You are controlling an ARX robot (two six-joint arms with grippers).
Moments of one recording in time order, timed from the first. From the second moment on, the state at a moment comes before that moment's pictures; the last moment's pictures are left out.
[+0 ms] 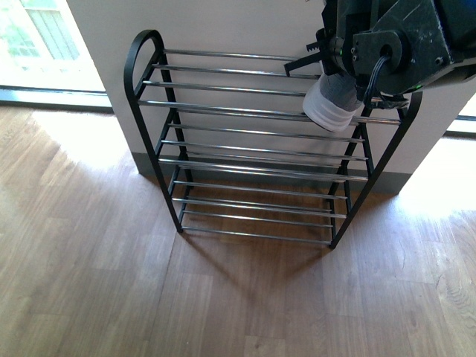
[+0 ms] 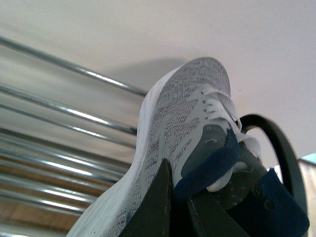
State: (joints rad) left arm -0.31 0.87 0.40 0.01 -0.61 -0.14; right arm 0.34 2.40 1.45 0.63 0.45 -0.27
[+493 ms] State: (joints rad) left arm -0.31 0.87 0.40 0.01 -0.60 -0.13; right arm 0.33 2.25 1.34 0.53 0.34 -0.24
